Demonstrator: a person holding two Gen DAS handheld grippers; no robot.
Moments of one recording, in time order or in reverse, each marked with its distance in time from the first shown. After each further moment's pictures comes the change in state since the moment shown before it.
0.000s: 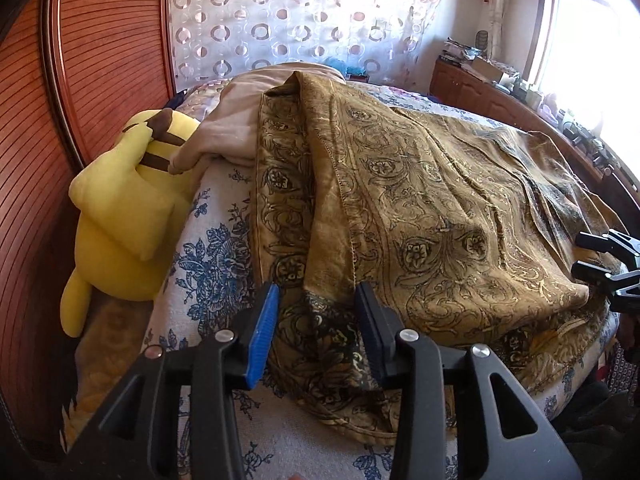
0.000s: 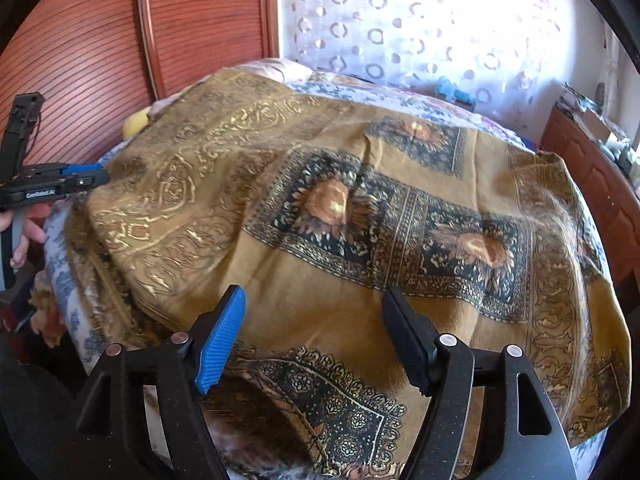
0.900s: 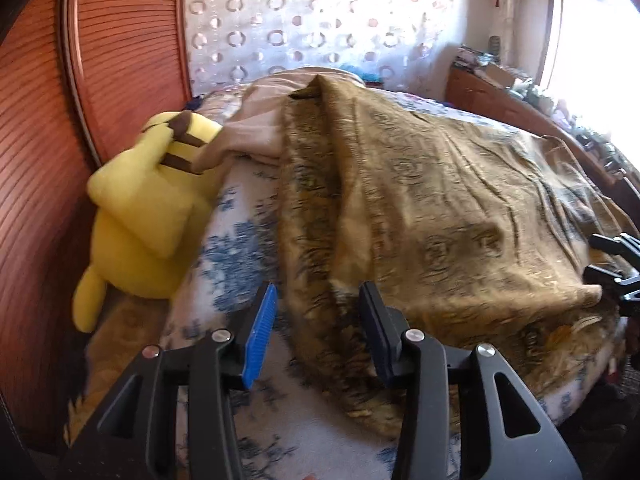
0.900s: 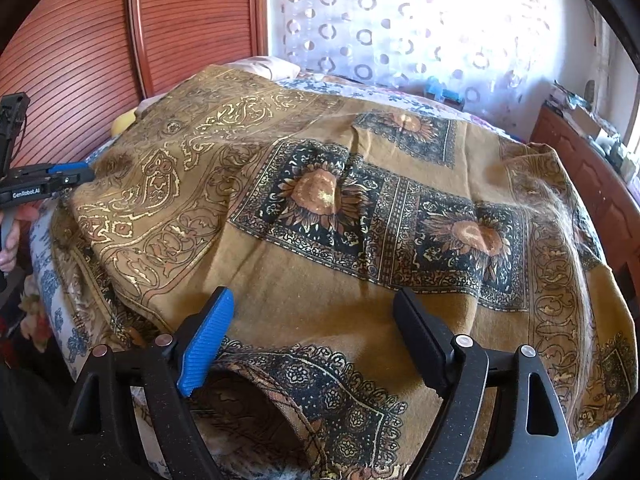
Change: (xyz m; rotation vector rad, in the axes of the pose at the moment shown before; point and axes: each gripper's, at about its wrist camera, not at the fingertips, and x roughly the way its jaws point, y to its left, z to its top) left arm -0.004 0.011 -0.008 -0.016 -0.027 0.069; right arm 0.003 -0.001 -0.006 0.015 -0.020 -0.033
